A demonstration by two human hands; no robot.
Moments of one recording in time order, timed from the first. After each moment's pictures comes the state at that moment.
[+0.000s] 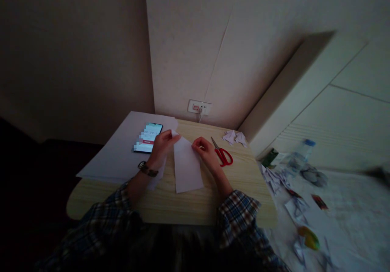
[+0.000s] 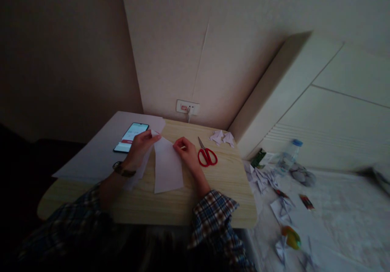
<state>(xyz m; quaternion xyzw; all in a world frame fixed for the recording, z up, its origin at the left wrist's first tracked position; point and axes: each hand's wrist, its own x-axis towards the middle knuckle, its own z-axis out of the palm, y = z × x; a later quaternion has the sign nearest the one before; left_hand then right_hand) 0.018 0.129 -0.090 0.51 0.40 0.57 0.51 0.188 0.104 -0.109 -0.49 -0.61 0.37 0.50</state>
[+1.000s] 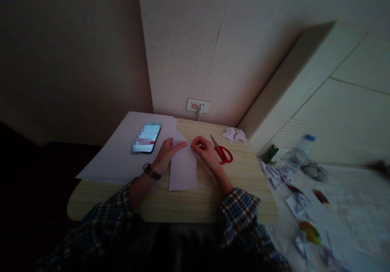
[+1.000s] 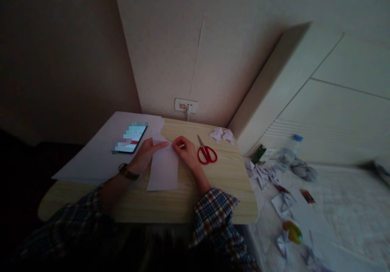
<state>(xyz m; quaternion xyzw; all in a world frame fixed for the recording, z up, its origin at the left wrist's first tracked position) 0.031 0.117 -0.098 0.45 0.42 0.48 0.62 0.187 0.102 -0.105 -0.50 -0.63 0.35 0.48</state>
